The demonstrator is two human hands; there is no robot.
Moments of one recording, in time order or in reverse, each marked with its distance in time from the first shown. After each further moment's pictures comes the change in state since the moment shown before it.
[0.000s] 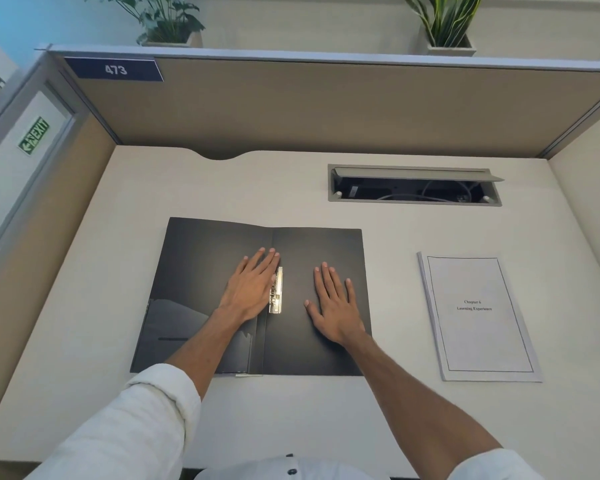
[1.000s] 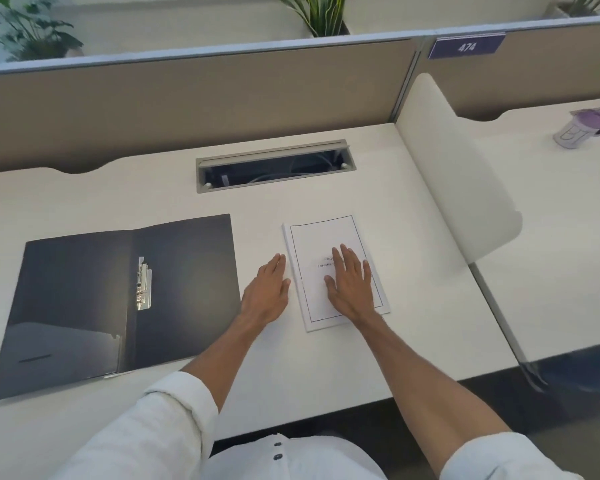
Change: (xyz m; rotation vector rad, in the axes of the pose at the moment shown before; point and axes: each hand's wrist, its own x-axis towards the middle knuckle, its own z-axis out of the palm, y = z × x) left_hand 0.015 0.338 0.046 -0.262 -0.057 0.064; right_hand -0.158 0.274 -0.069 0.054 0.198 0.336
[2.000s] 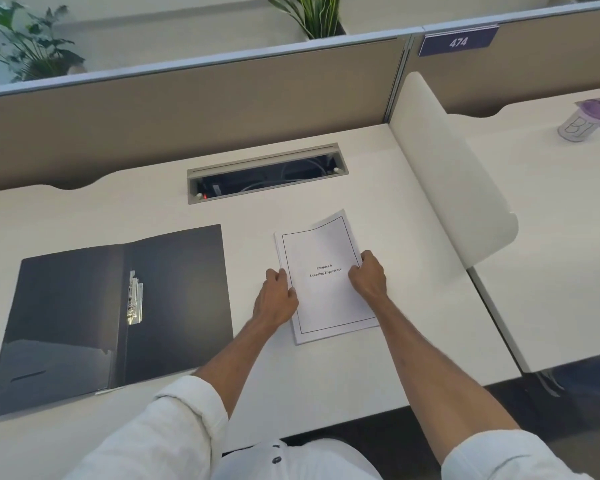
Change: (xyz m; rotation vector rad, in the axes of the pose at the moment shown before) left_hand 0.028 0.049 0.014 -0.071 -0.036 -0.168; right_hand 0.046 0.050 -0.034 0.606 -0.001 0.437
